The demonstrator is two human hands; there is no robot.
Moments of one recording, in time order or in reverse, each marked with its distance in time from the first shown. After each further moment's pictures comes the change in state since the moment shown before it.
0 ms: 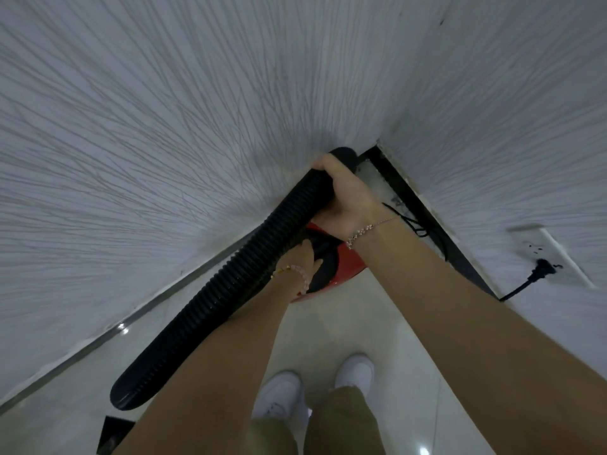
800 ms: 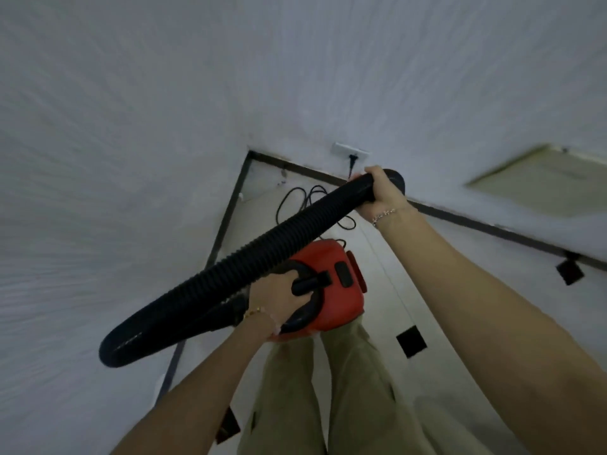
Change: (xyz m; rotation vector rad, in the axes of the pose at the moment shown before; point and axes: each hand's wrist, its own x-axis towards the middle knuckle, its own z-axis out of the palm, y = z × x) left_hand -0.369 0.014 -0.083 0.274 0.021 0.613; right_hand -0.363 0.035 -0.044 0.816 0.424 -0.504
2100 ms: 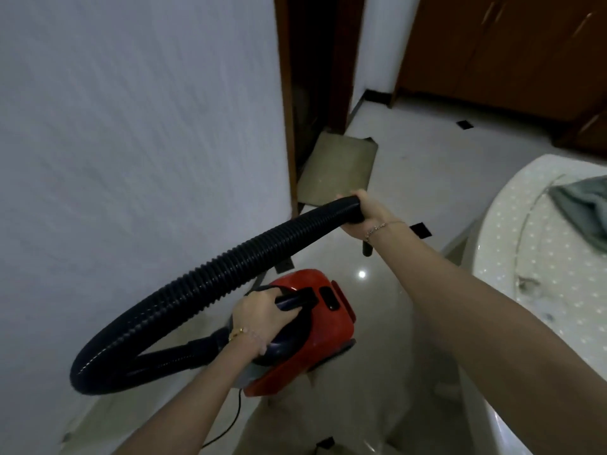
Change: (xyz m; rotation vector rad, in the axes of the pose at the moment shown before) left_hand -0.055 0.778 0.223 0.575 -0.289 1.182; right_hand -0.370 -0.496 -0.652 1.069 0.226 -0.707
